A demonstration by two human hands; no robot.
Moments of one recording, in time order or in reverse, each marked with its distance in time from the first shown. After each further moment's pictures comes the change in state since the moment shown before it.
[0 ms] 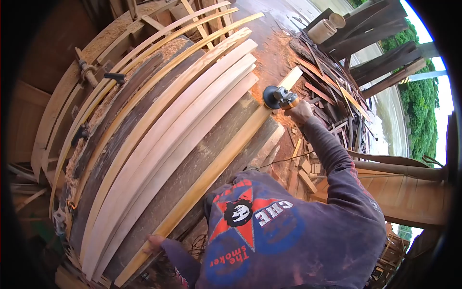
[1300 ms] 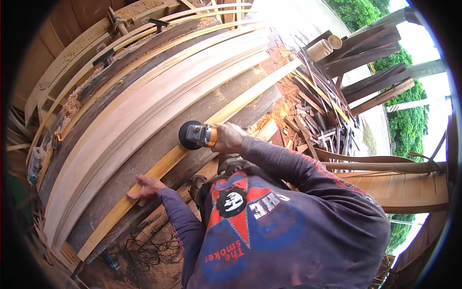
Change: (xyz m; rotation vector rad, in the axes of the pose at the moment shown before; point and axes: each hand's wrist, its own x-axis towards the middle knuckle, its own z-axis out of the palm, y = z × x) left_hand -0.077 0.033 -0.093 -1.456 0.064 -0.229; right_hand -0.360 -0.158 0.207 -0.217 -0.439 -0.636
